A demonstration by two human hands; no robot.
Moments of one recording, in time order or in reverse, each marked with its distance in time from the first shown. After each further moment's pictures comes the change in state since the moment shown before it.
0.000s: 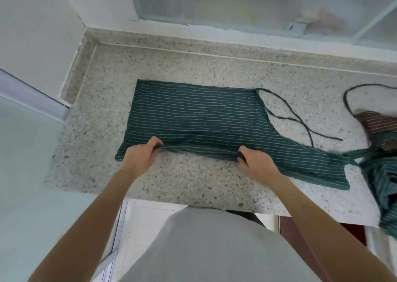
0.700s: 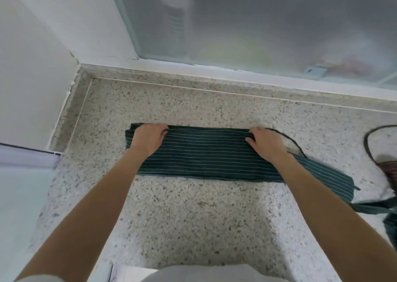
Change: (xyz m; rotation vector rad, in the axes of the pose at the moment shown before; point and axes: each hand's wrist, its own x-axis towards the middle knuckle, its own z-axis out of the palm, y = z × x) left_hand 0.214 -0.035 -0.041 0.137 0.038 0.025; right_hand 0.193 0.055 -0.094 -0.165 -0.022 0.223
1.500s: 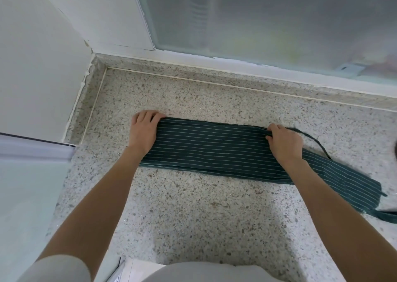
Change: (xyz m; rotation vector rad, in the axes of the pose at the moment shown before) left_hand -0.011 -0.055 0.018 0.003 0.206 -0.052; right_hand 0.011 -0.013 0.015 -0.143 0.136 0.143
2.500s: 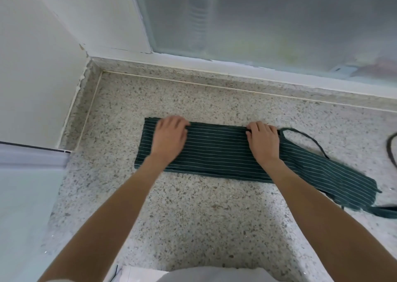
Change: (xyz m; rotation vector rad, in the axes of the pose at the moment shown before) left_hand 0.001 0.071 -0.011 -0.105 -0.057 0.094; right_hand 0.007 -0.043 0.020 0.211 0.262 -0.115
